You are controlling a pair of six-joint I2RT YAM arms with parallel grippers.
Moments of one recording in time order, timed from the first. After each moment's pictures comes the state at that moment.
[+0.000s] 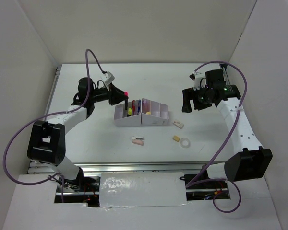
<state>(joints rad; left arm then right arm) -0.17 1.58 0.96 0.44 0.94 -0.08 0.09 1.33 1.37 -1.01 -0.32 -0.14</state>
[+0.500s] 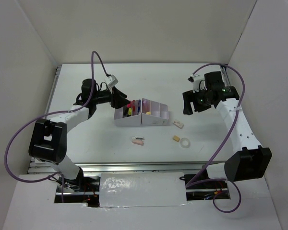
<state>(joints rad) -0.19 1.61 0.96 0.38 0.93 0.00 0.09 1.33 1.34 -1.01 -0.31 -0.19</state>
